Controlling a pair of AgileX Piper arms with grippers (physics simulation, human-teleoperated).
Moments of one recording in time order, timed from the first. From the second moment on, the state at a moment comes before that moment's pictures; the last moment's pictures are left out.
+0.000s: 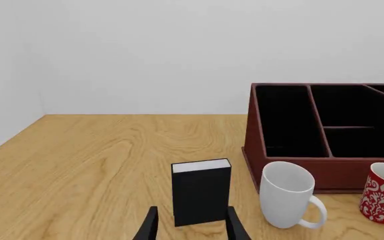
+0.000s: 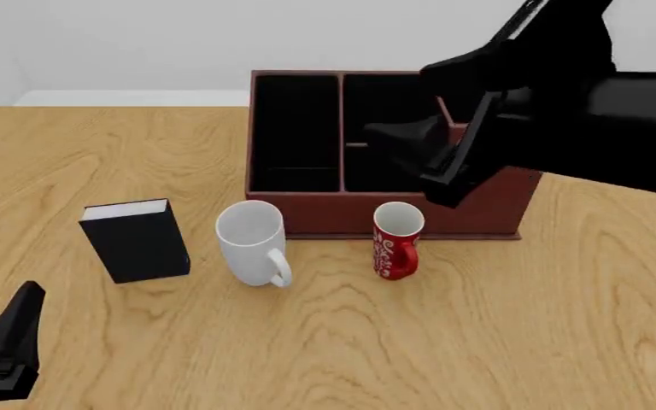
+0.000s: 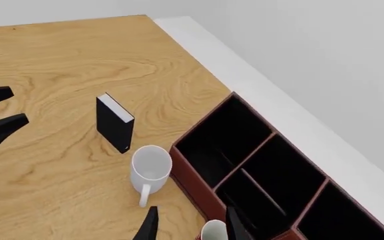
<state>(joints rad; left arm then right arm) 0.00 0.01 0.00 0.00 0.00 0.75 1.05 -1.05 0.38 -0.30</state>
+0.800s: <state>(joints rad) 0.00 0.01 0.00 0.00 0.00 0.81 1.26 -1.13 0.35 -0.18</state>
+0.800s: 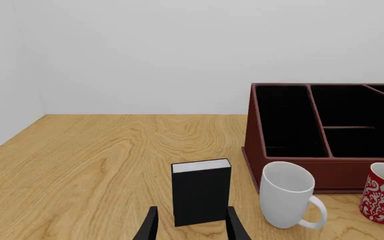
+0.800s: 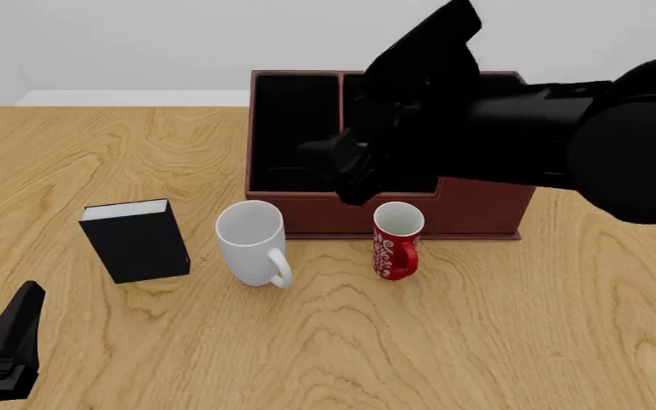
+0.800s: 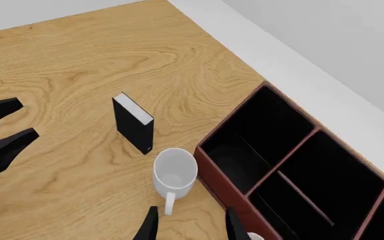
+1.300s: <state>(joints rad) 0.00 0.01 0.00 0.00 0.00 0.82 1.34 -1.07 0.27 -0.12</state>
